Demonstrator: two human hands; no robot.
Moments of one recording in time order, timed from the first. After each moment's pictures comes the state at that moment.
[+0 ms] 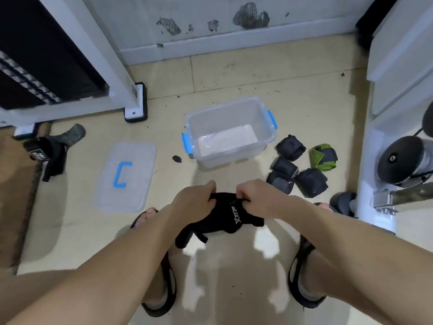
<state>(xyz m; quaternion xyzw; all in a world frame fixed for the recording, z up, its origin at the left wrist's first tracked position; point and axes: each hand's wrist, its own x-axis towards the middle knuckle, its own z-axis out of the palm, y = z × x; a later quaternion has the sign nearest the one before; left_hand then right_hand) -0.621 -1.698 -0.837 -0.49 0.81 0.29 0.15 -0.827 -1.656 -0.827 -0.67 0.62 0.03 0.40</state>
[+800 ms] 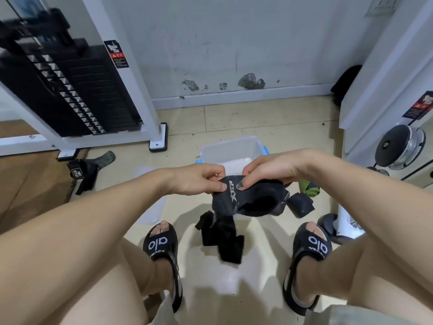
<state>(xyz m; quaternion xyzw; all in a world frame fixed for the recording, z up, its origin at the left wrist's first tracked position) -0.599 -1.684 -0.640 -0.40 0.77 0.50 0.06 -0.825 -1.640 -0.608 -0.56 0.59 0.04 0.58</state>
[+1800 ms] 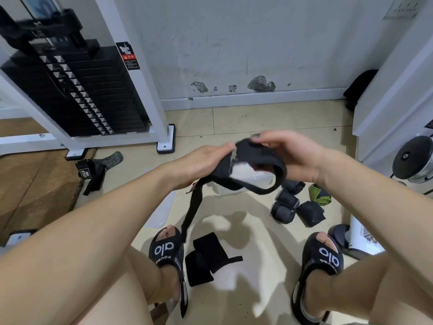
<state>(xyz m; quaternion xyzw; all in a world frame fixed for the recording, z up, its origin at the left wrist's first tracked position) -0.603 -1.704 -0.611 -0.49 0.66 0.55 -0.13 -0.813 -1.663 -0.585 -0.35 0.45 -0.34 0.75</state>
